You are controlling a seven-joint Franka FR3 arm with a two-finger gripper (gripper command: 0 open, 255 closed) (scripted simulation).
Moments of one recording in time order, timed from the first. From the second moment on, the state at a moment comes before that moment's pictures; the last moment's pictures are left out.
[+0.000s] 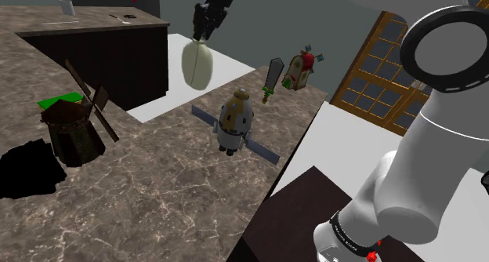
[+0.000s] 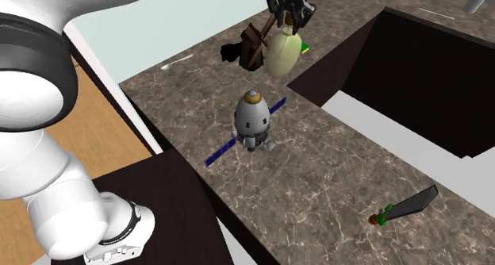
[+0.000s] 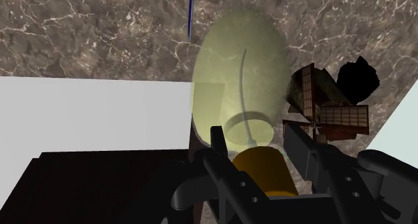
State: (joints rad) arm 0.29 0.17 -0.09 -1.45 0.19 1.90 -0.27
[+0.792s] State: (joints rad) arm 0.45 0.25 0.00 -1.48 0.10 2.05 -0.03
